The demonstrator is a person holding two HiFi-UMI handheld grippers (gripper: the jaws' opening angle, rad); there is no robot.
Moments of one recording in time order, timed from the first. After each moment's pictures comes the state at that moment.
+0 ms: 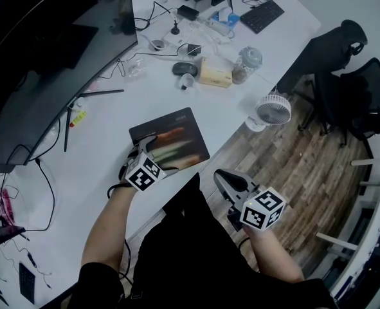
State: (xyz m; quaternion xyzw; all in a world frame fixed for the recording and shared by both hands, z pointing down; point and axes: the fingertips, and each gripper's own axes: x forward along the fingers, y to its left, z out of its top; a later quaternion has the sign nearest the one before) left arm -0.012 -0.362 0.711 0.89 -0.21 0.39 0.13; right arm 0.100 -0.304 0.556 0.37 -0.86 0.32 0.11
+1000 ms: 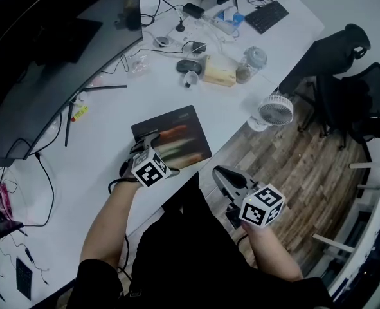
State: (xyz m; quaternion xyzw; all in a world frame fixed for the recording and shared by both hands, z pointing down) left arm -0.011 -0.351 0.717 0.87 -0.17 0.45 0.14; right arm 0.090 -0.311 0.557 0.36 -0.86 0.34 0.11
